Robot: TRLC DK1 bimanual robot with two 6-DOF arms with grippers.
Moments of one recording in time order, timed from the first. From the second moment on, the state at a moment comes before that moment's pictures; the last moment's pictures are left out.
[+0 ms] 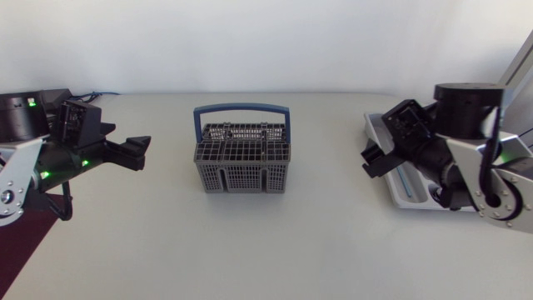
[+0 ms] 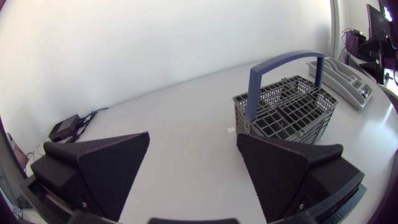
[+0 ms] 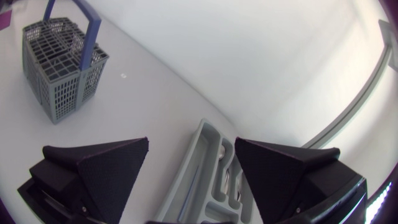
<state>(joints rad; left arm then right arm) -0.03 1.15 0.59 0.14 0.10 0.29 0.29 1.19 0.62 0.17 0.35 -0.56</state>
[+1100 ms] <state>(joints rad) -0.04 0.75 0.32 0.18 0.10 0.28 0.08 0.71 0.33 0.12 0.11 -0.34</state>
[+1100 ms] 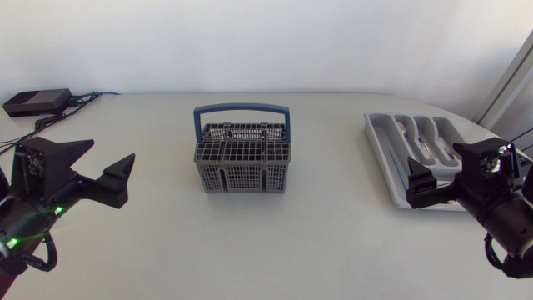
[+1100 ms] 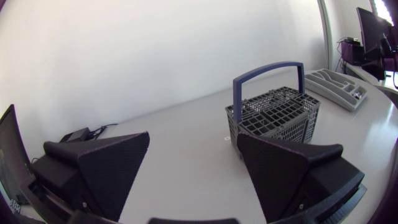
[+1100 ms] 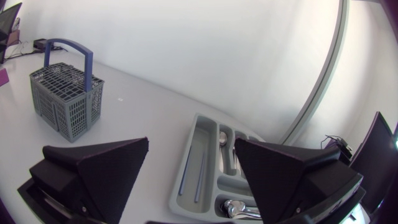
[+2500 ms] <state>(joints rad) 0.00 0.19 0.05 0.05 0.04 0.08 0.01 0.08 0.04 0.00 0.02 -0.04</state>
